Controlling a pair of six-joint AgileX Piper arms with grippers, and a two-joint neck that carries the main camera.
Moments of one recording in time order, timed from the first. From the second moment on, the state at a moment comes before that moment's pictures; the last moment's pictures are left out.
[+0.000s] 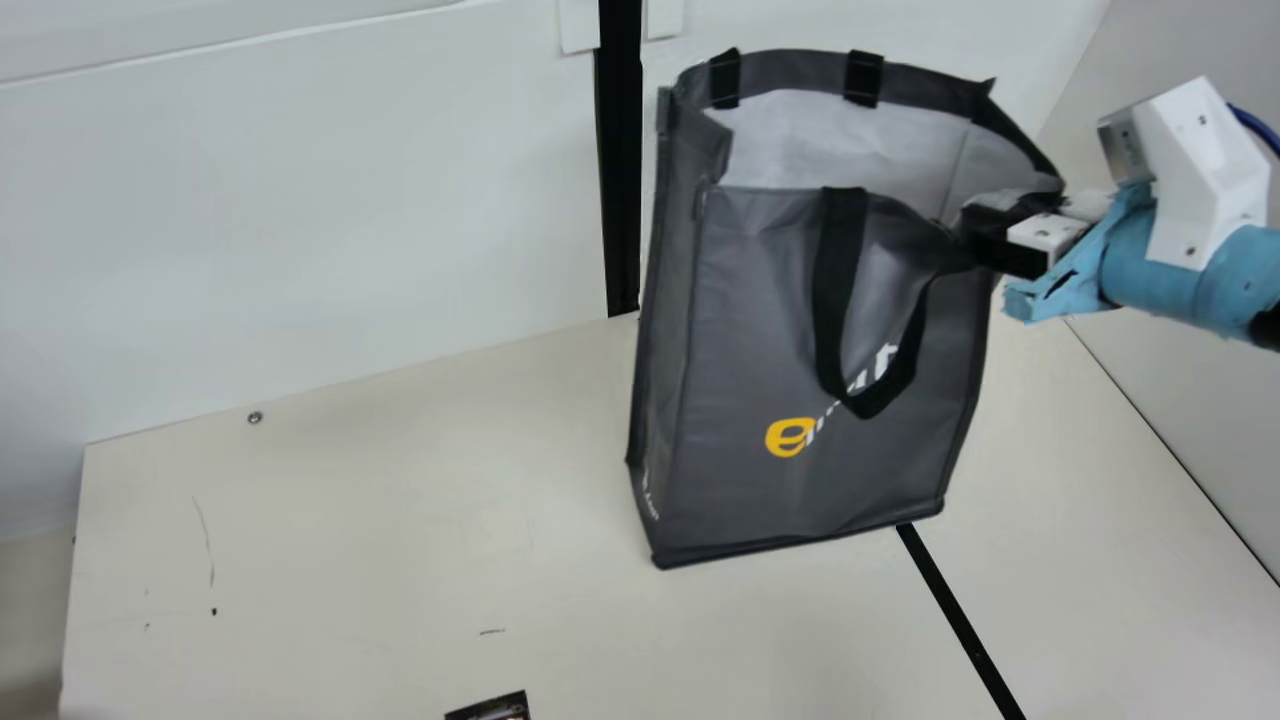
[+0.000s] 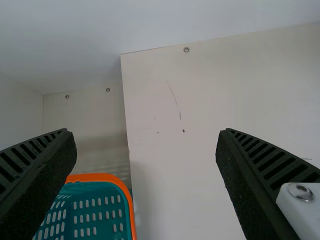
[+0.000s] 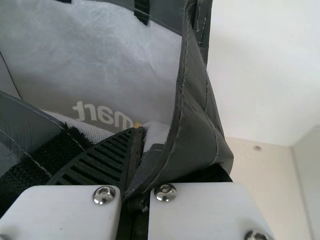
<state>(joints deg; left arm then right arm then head) 3.5 75.2 -90.1 -6.3 70.0 15.3 -45.2 83.6 -87.1 55.6 63.0 -66.8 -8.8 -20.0</state>
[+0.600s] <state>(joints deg) 3.5 75.2 -90.1 -6.3 70.0 15.3 -59.9 92.3 -103.1 54.5 69.7 -68.3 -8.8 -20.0</state>
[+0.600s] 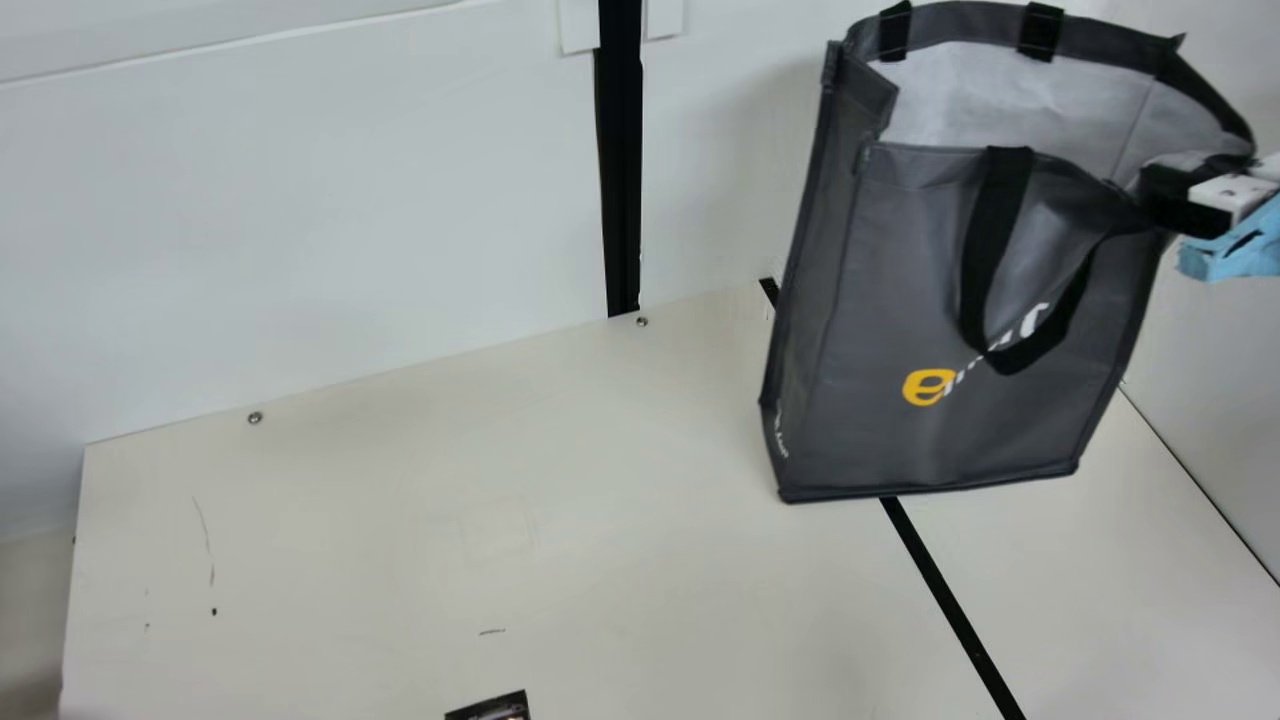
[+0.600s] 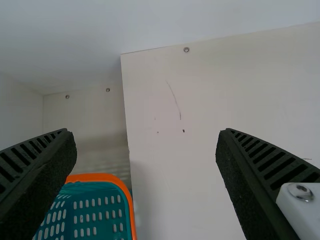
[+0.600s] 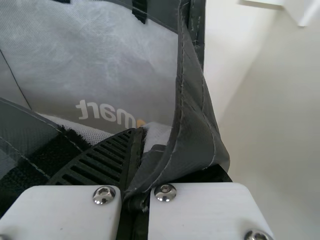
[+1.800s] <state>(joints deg) 3.5 75.2 -90.1 -6.3 70.0 15.3 -68.8 99.1 -109.6 56.5 69.8 -66.7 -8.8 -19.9</state>
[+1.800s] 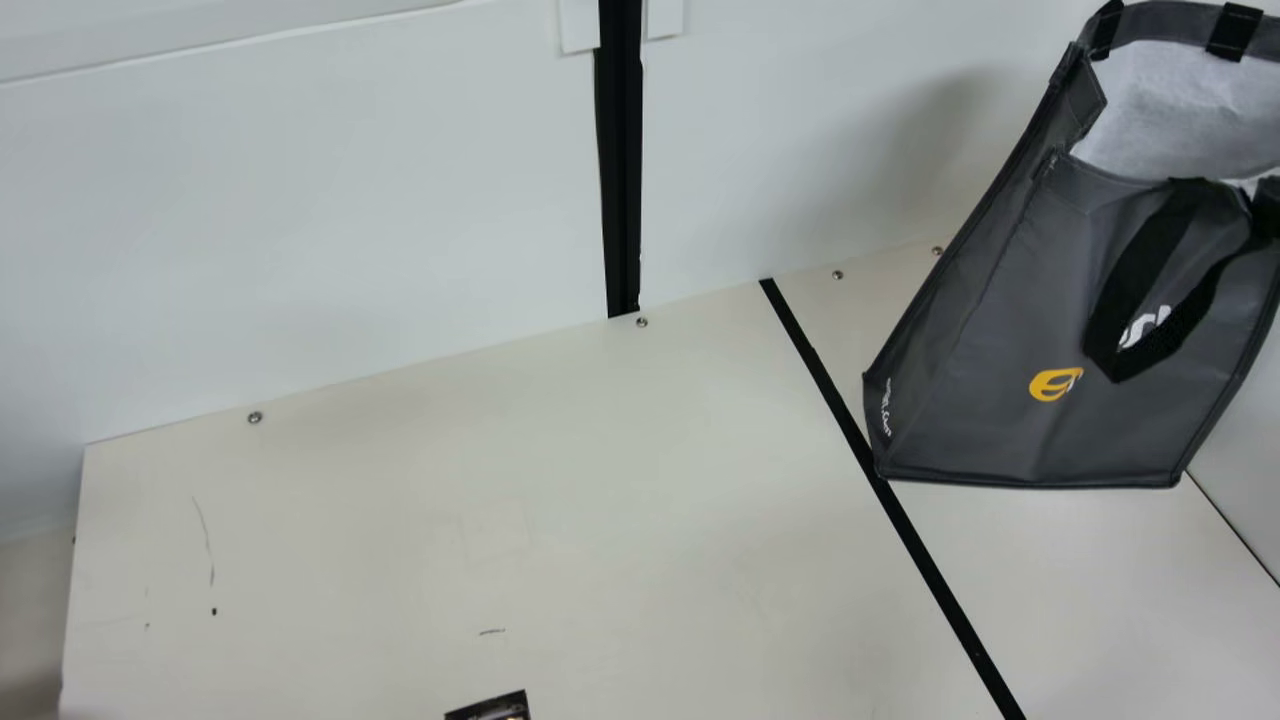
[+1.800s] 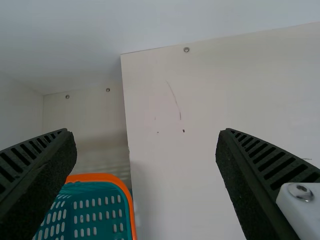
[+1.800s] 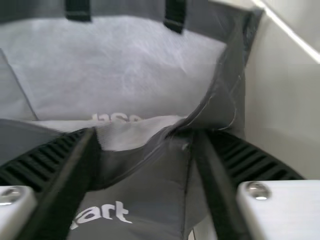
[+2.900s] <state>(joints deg) 3.5 75.2 -90.1 -6.3 70.0 15.3 -52.4 89.6 -119.7 54.4 70.0 -59.8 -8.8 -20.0</state>
